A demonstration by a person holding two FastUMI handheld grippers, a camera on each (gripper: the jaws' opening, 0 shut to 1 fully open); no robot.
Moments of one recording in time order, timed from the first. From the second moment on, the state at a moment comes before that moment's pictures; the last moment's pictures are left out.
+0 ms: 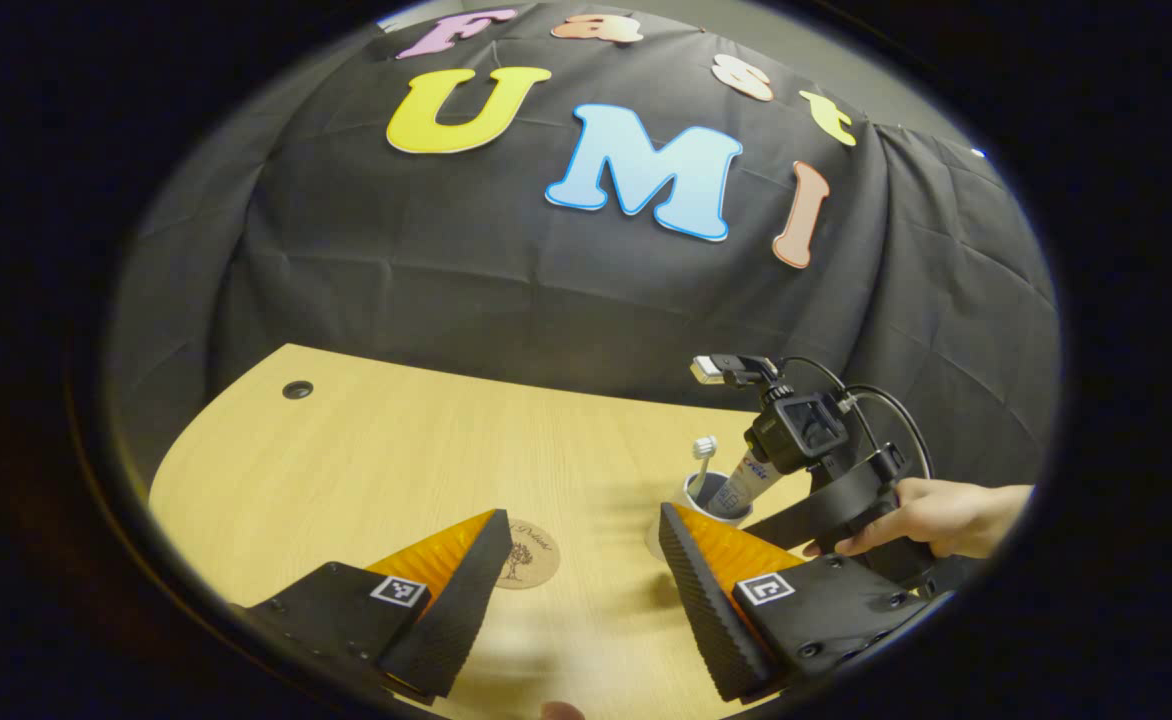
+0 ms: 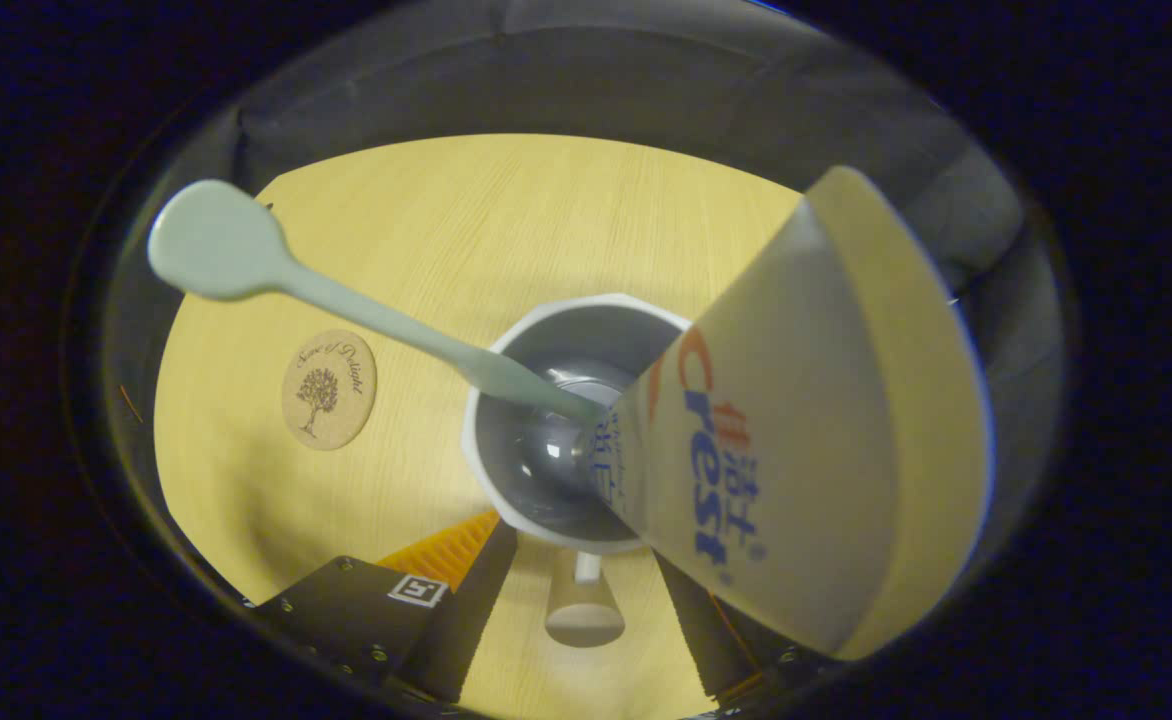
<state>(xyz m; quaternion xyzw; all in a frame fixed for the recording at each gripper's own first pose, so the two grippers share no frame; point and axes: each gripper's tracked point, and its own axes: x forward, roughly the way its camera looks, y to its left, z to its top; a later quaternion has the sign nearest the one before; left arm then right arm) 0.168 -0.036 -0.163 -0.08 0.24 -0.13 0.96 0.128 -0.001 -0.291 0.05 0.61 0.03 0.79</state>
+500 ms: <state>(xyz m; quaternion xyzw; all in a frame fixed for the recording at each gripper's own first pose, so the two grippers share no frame) 0.167 -0.032 -0.167 -0.09 0.25 -0.12 0.96 0.130 -0.005 -0.295 0.07 0.63 0.03 0.77</state>
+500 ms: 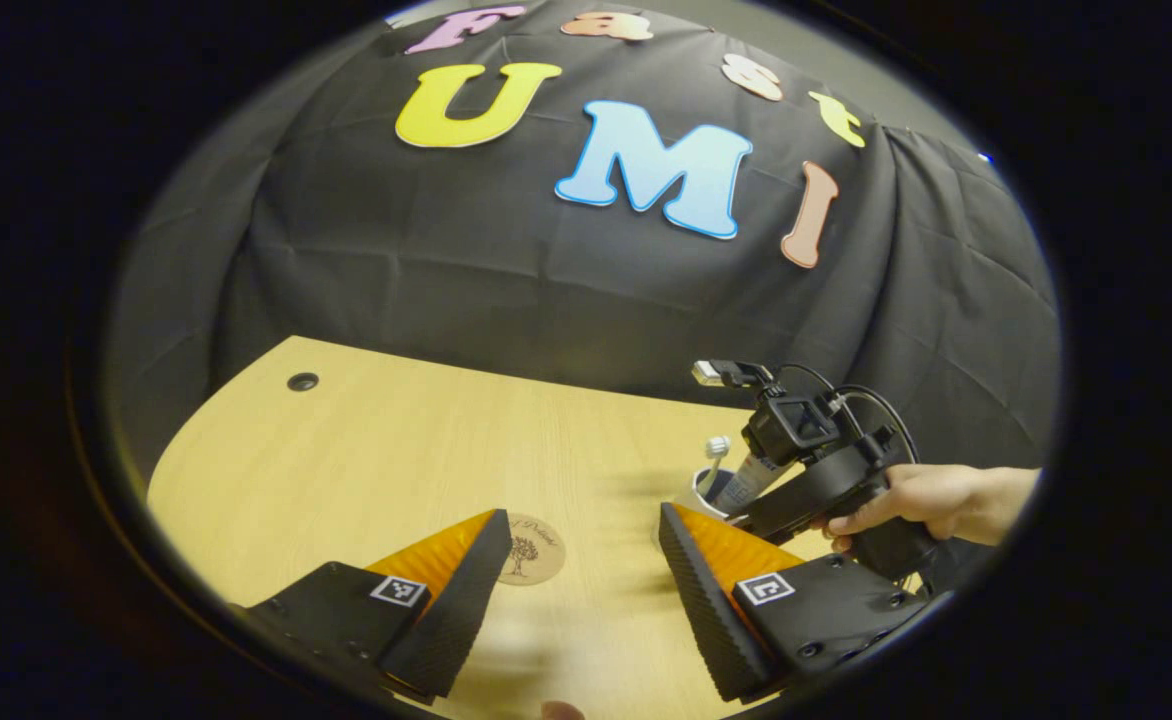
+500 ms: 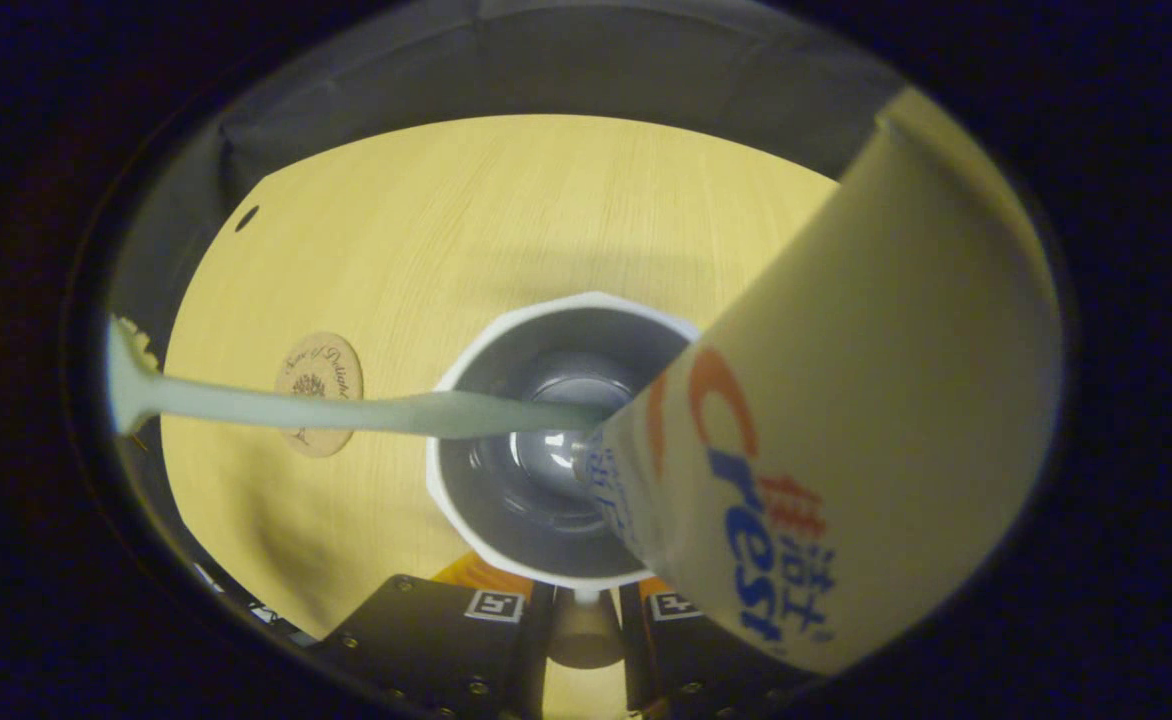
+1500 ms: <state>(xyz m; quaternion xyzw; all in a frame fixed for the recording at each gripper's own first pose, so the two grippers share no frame) 0.123 0.032 -0.159 -0.09 0.24 -0.05 0.96 0.135 0.073 -0.257 0.05 0.59 0.10 0.80</state>
